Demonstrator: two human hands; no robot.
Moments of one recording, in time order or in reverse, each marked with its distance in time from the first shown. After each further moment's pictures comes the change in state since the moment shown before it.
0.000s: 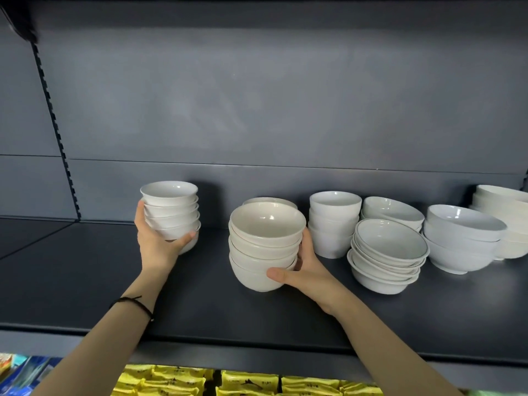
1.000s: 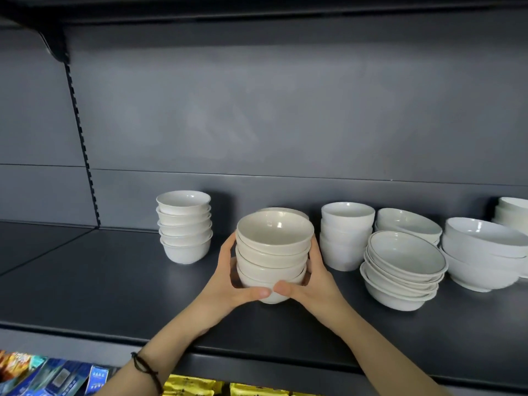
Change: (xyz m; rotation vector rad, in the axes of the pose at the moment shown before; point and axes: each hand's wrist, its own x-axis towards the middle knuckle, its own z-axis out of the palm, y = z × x) left_hand -0.095 0.058 0.010 -0.351 -0.860 0.005; right_hand 0.000 0.001 0.012 -0.142 0.130 -0.210
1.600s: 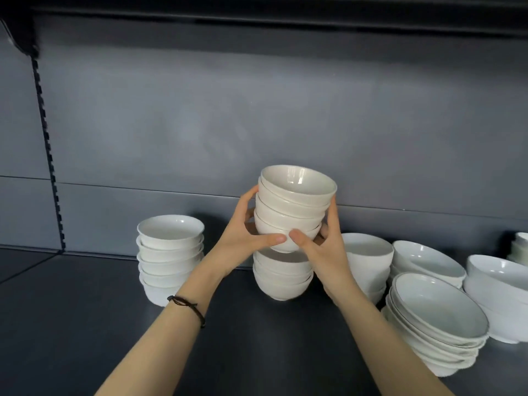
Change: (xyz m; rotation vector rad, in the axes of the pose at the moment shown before) left_hand 0.146 0.033 -0.033 -0.044 0.039 0.161; right_hand 0.122 -0.018 -0.019 0.016 0.309 -0.159
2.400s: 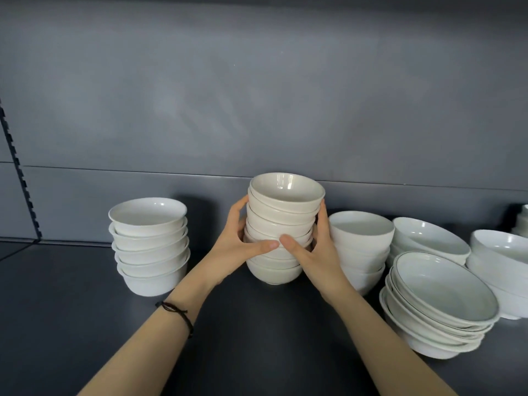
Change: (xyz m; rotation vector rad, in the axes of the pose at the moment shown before) left_hand -0.008 -0.054 0.009 -0.006 -0.043 -0.102; right_hand -0.019 0.047 -0.008 -0.047 -0.042 0.088
